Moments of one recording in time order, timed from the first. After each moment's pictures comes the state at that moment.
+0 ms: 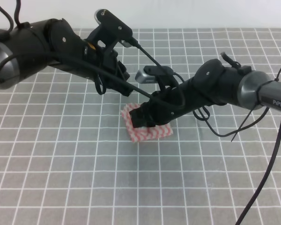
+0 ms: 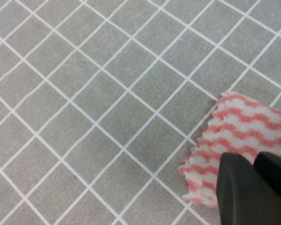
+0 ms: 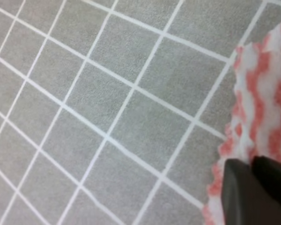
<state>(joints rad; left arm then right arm) -0.44 1.81 -1.46 -0.36 0.54 0.76 0.51 2.12 -1.54 0.90 0.66 -0.58</state>
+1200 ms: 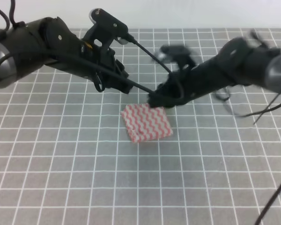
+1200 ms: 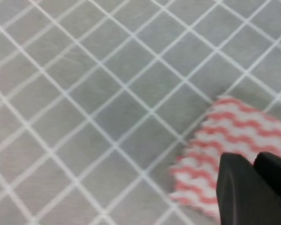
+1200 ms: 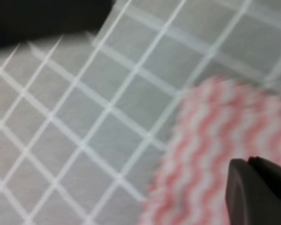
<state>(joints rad) -0.43 1.83 -1.46 -0.43 0.57 0.75 0.42 2.09 -1.56 0.85 0.73 -0.65</state>
